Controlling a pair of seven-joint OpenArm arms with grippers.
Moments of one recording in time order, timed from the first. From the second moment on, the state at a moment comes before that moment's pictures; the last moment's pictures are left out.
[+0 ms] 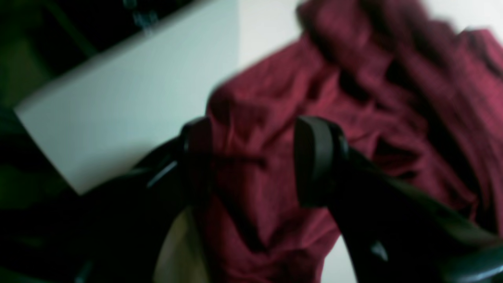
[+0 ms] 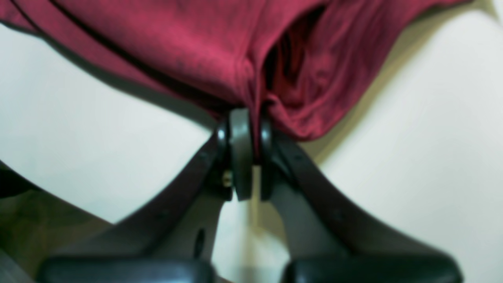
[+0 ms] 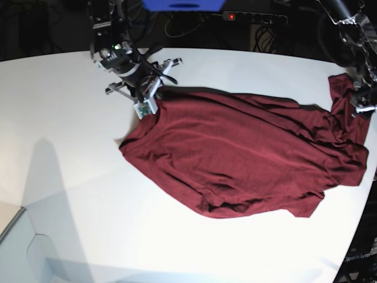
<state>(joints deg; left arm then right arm) 7.6 -16.1 -41.4 77.8 -29.3 -0.2 30.8 -20.2 -2.8 -6.0 105.8 -0.5 18.0 -45.7</state>
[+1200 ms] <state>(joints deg) -0.6 -24.2 -27.1 57.8 -29.6 -0.8 20.2 -21.2 -1.7 -6.3 106.0 -0.5 18.0 -46.0</state>
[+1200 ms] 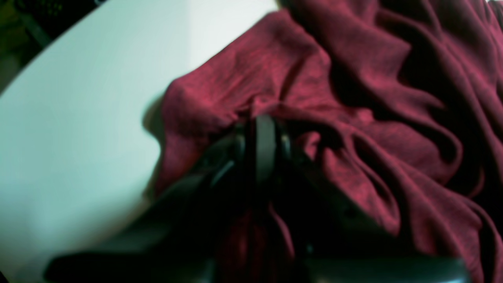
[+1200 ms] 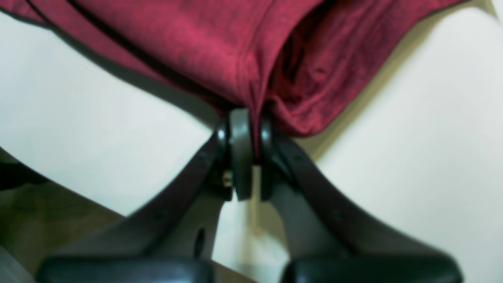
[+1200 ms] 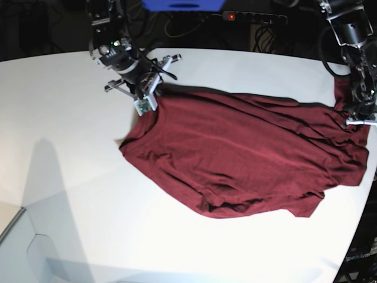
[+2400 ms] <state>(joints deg) 7.2 -24.6 -41.1 72.2 -28.9 0.1 31.3 -19.7 -0.7 -6.0 116.3 0.0 18.0 -45.5</state>
